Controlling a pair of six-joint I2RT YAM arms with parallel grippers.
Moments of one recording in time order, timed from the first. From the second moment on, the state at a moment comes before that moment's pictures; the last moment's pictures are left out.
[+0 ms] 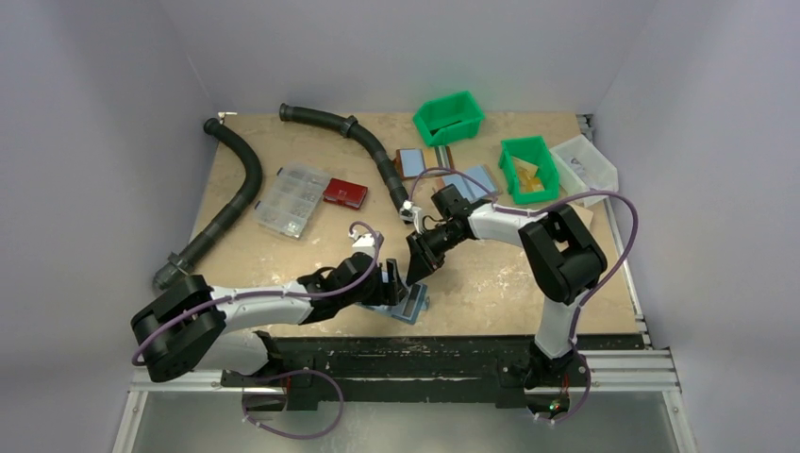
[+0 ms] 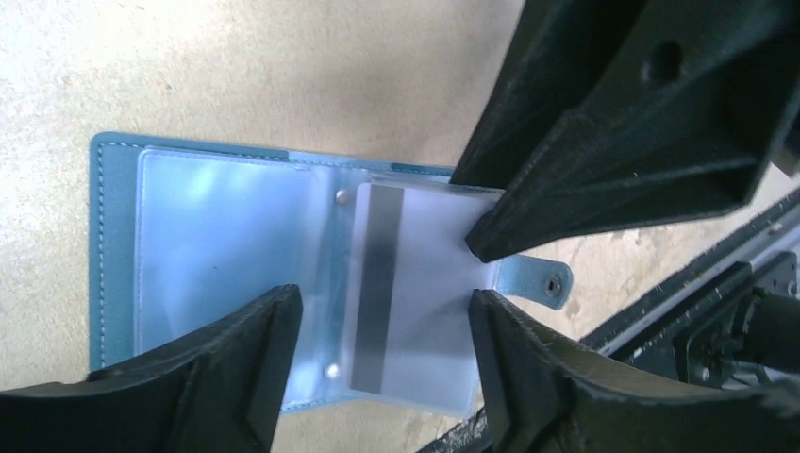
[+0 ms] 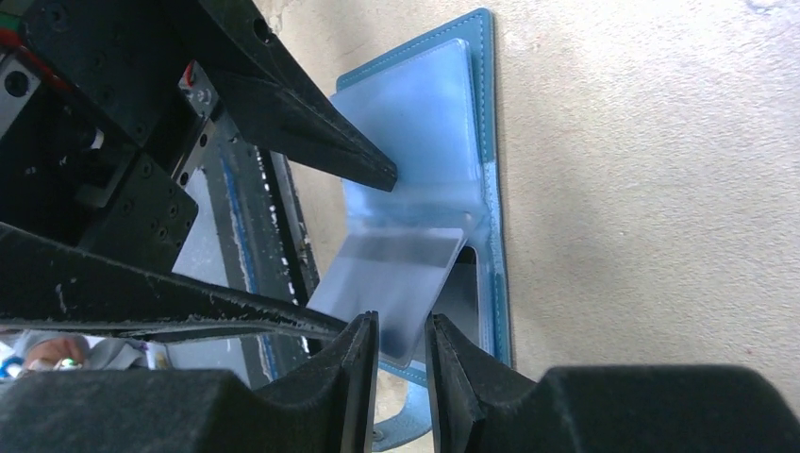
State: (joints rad) left arm -0.96 1.32 0.48 0.12 -0.16 -0.84; right arm 0.56 1.86 1.07 -0.42 -0.94 -0.11
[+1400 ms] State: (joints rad) left arm -0.96 1.35 0.58 -0.11 -0.19 -0.75; right arm 0.56 1.92 1.09 -0.39 -1.17 -0.05
